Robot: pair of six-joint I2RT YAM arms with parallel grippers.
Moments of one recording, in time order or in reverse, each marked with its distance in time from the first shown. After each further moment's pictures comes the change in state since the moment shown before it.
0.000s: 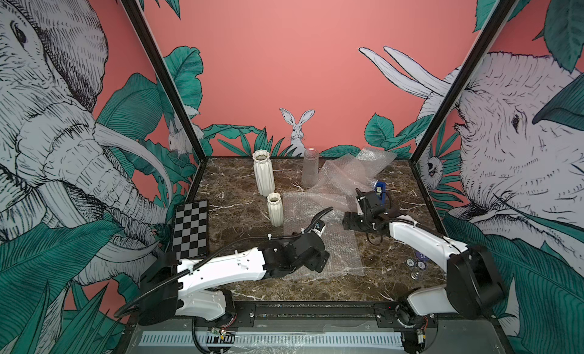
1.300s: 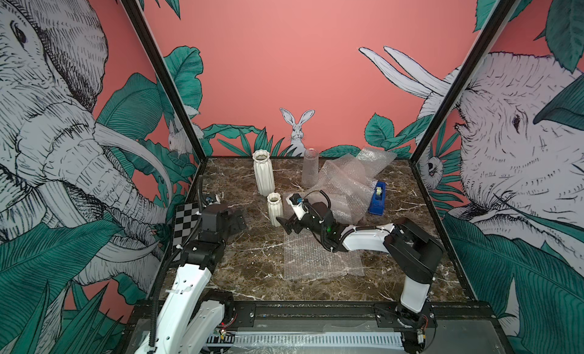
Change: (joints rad) left arm 1.098 -0.482 -0.220 -0.141 0.144 0.042; right arm 0.443 0.492 0.125 1.153 -0.078 -0.496
